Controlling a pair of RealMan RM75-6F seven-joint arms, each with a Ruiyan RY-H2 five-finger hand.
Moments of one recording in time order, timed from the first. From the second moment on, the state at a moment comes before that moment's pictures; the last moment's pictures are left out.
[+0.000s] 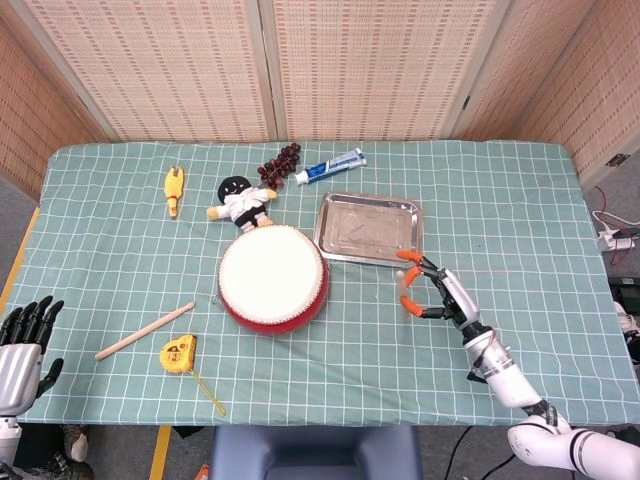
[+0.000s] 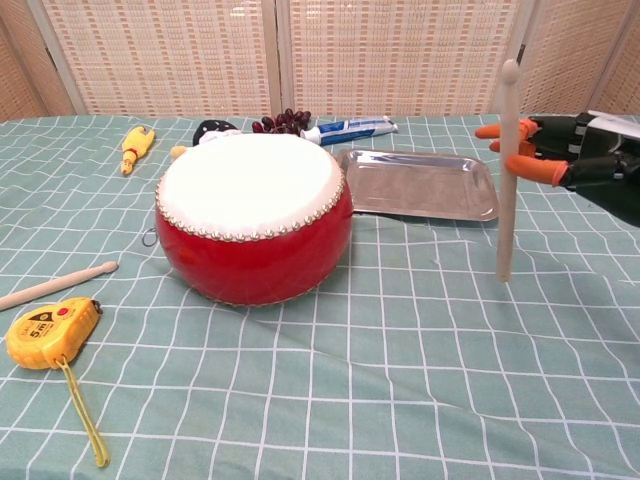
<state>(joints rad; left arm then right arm) -0.08 -1.17 -0.04 -1.52 1.49 1.50 0.08 0.51 -1.49 0.11 -1.28 -1.53 1.12 1.30</state>
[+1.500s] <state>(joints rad) -0.09 -1.16 -0.03 -1.54 1.50 1.47 0.09 0.61 -1.84 -0.10 -0.42 -1.70 1.23 2.36</state>
